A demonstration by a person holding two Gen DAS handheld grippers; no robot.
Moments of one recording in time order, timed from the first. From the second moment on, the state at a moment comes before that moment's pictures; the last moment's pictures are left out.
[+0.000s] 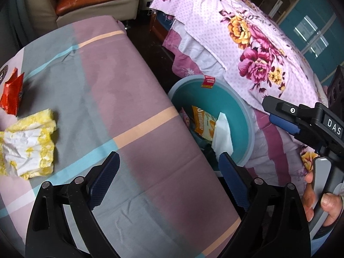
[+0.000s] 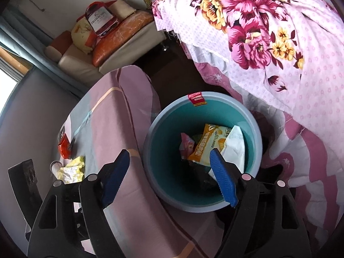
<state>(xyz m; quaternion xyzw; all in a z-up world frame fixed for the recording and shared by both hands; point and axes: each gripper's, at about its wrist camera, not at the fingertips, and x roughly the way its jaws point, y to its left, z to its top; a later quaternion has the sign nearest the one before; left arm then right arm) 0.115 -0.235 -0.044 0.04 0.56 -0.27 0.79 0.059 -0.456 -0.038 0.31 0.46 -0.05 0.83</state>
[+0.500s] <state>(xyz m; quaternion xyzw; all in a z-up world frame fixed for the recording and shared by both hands) 0.111 -0.152 -0.034 -0.02 0.55 -0.23 0.80 0.073 -0.384 -0.010 0.26 0.47 -0.01 0.84</state>
